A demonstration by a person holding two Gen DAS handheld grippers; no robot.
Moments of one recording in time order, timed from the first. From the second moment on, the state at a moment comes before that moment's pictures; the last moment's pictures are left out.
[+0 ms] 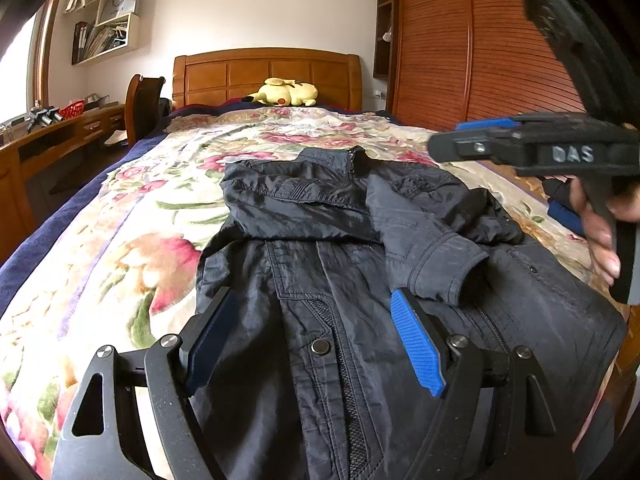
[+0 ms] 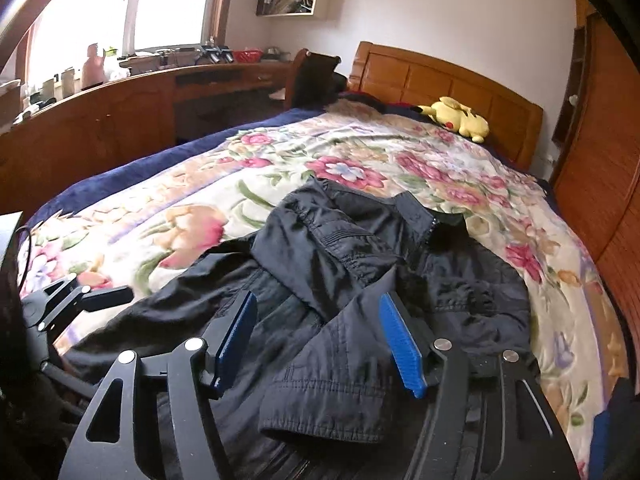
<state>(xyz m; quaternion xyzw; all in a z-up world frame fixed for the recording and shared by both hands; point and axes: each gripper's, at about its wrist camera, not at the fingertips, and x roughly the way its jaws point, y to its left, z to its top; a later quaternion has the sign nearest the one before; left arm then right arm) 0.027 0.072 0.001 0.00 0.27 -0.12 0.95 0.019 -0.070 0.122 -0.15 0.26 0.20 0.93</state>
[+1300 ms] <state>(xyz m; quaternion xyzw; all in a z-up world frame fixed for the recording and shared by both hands) 0.050 -0.040 -0.003 0.07 0.30 -0.23 0.92 0.013 -0.222 -0.017 -0.04 0.37 0.07 0.93</state>
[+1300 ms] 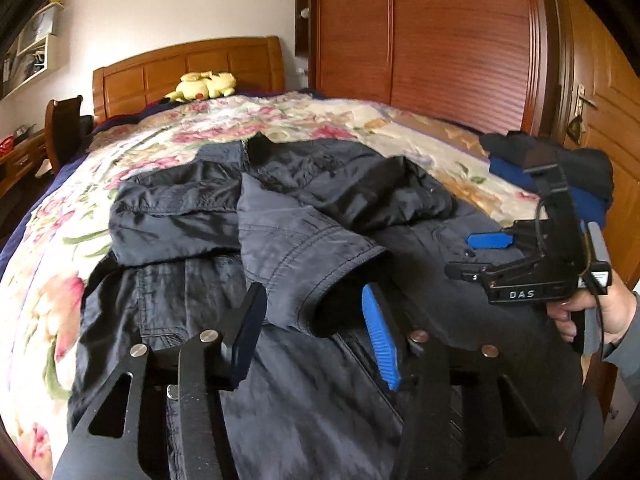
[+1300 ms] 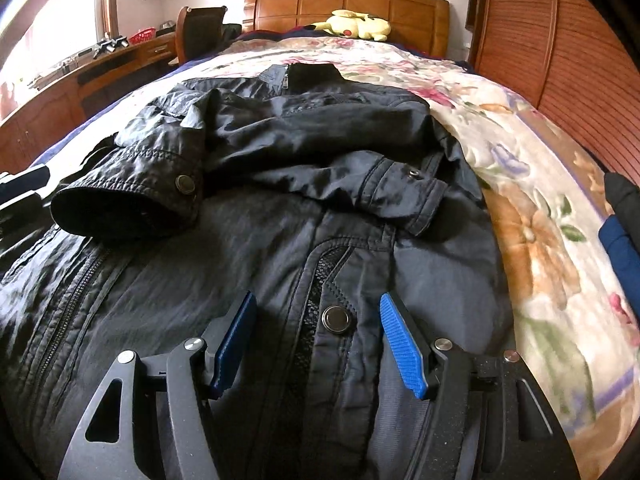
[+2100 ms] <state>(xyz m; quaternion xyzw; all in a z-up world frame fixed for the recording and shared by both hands) 0.074 0.055 -0.004 -0.04 0.33 -0.10 0.94 0.009 -0.228 -0.020 -0.01 0.36 0.08 0.93</state>
